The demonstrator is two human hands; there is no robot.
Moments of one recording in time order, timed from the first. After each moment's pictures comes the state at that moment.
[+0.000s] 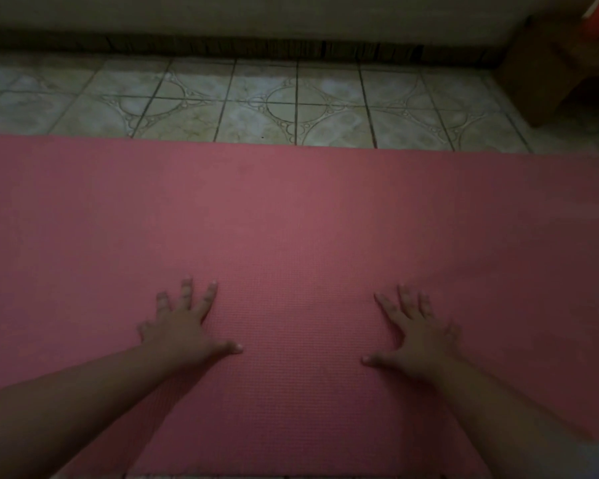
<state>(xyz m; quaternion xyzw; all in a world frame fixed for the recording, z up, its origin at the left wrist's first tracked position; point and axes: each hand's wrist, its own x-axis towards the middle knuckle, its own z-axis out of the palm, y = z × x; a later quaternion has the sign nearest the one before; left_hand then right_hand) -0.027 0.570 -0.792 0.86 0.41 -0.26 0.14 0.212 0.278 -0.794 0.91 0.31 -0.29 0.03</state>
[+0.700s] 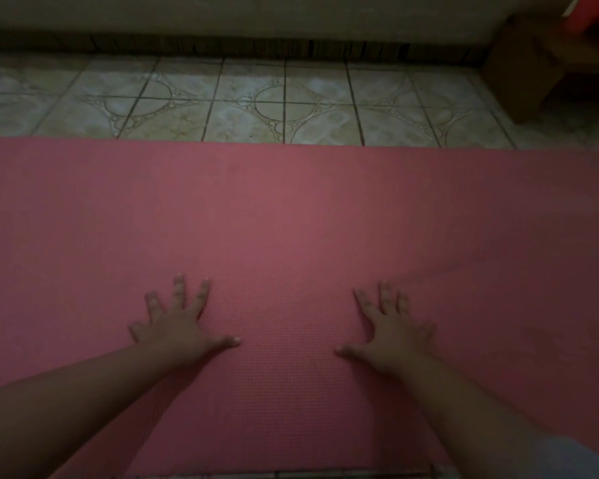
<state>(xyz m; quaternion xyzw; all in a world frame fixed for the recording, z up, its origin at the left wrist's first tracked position) -0.014 0.559 -0.791 0.86 0.42 -0.25 0.13 0.191 0.298 -0.787 0.91 0.28 -0.30 0.03</state>
